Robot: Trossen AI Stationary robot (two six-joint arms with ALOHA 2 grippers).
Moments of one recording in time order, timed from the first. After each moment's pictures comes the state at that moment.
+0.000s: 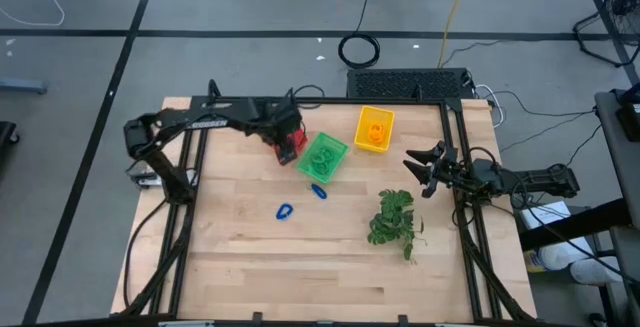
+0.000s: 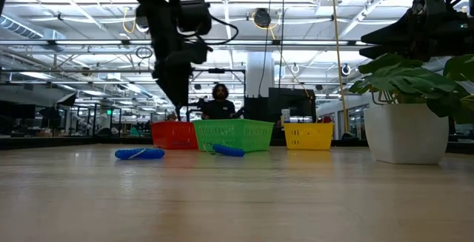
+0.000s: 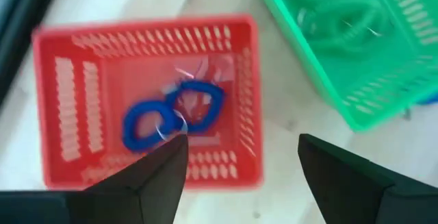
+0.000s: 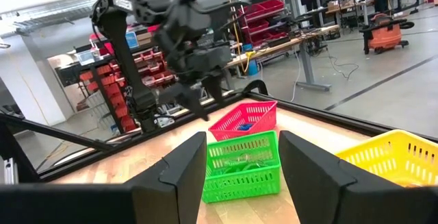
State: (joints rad) left arm 0.41 1.66 1.23 -0.80 -0.06 -0.06; right arm 0.08 0.03 0.02 0.10 0.47 0.28
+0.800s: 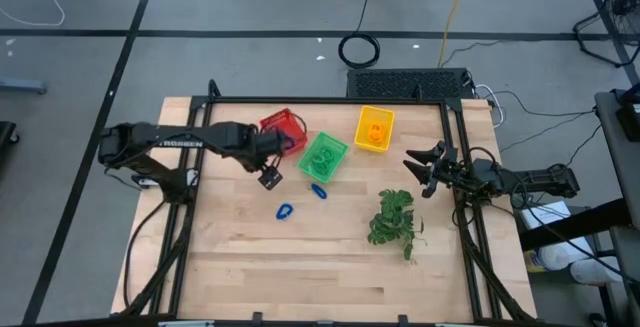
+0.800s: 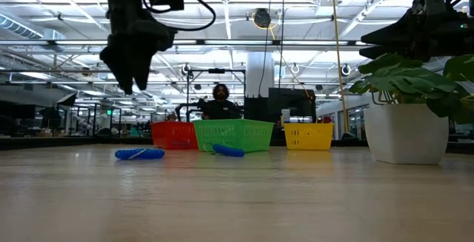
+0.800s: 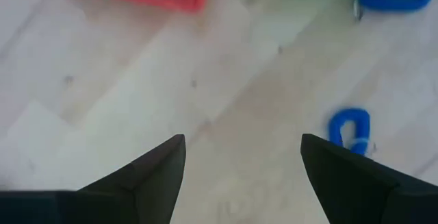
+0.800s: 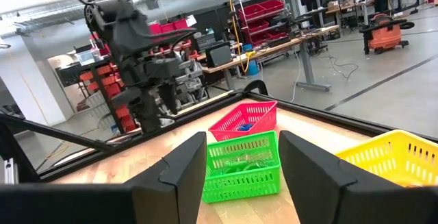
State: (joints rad) left arm 0.17 1.44 1.10 -1.03 -0.06 -0.58; right arm 0.08 0.03 0.02 0.10 0.47 0.28
